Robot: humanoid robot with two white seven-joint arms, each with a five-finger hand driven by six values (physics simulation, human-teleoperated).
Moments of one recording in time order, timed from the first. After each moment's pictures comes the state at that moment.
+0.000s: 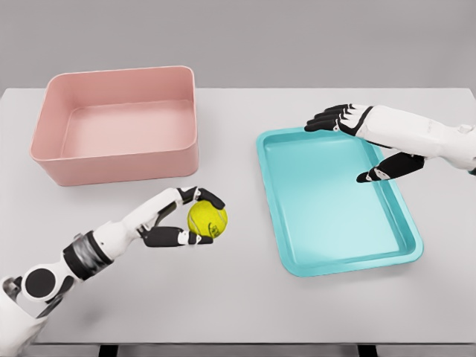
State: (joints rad) left arm -0.13 0.65 -0.60 -1.75 0.33 -0.36 -0.25; right arm -0.44 -0.90 0.36 -1.75 -0.06 -0.50 0.61
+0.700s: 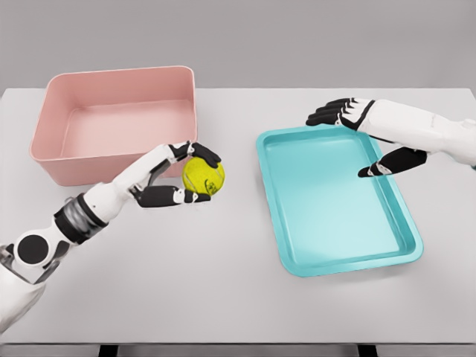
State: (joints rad) left arm -0.25 0.63 -0.55 -1.75 0.34 -0.35 -0.25; right arm -0.46 -0.90 0.35 -1.75 -0.06 -0.50 0.61
